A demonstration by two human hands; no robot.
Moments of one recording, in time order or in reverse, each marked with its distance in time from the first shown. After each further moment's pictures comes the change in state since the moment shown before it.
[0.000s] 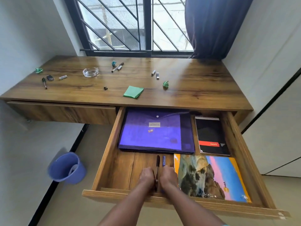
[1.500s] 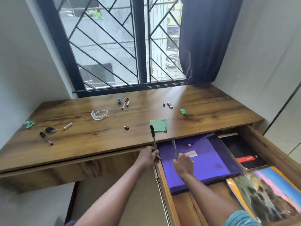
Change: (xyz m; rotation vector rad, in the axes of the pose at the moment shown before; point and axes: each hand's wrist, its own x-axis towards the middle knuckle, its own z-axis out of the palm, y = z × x) left_hand 0.130 0.151 -0.284 0.330 -0.282 0.784; right_hand 0.063 -0.243 0.042 -0.040 0.442 0.018
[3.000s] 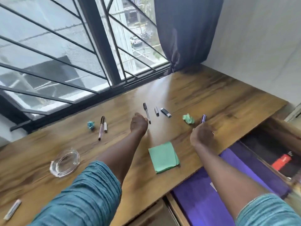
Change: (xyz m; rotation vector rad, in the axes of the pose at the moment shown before) left_hand 0.353 0.077 -0.066 0.475 0.180 -0.008; right_hand 0.262 -0.062 -0.031 0.137 0.357 0.551
